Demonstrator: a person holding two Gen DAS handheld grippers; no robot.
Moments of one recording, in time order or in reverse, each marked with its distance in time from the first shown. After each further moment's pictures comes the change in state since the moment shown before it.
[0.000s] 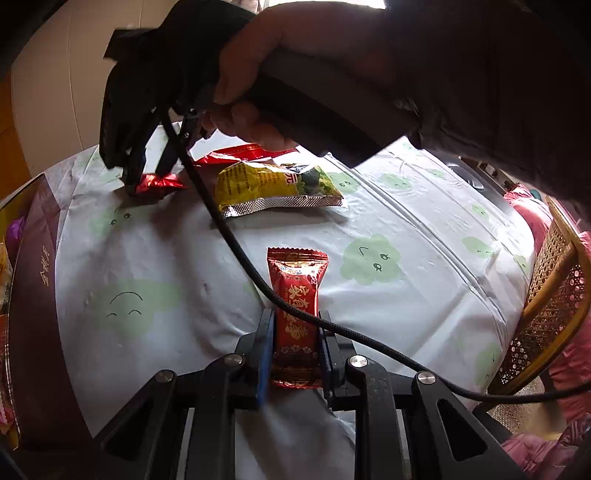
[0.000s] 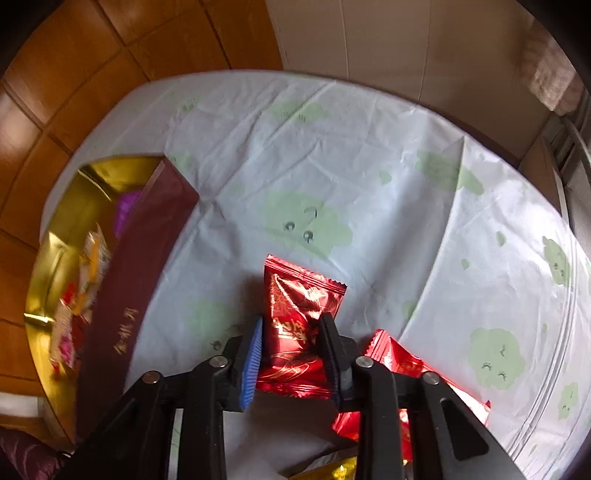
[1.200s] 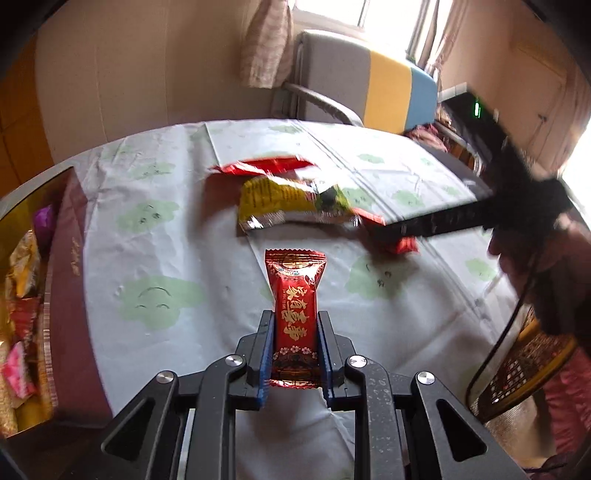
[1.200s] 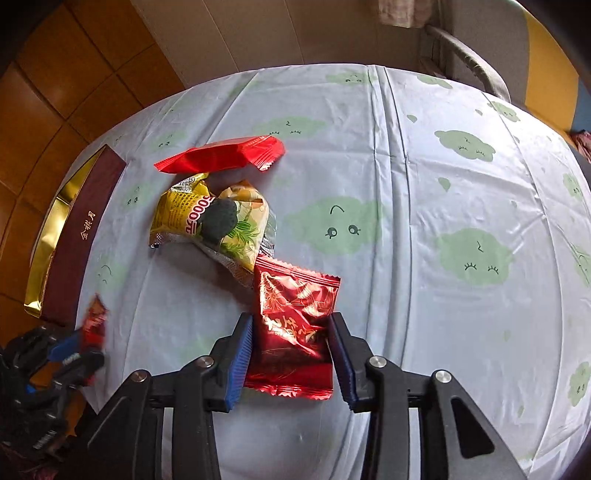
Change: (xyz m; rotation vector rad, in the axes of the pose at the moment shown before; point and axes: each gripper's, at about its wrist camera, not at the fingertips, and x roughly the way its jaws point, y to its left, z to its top) left arm -0.025 0.002 0.011 -0.095 -0.006 0.058; right arm -0.080 -0.085 -0.200 0.339 -0.078 -0.107
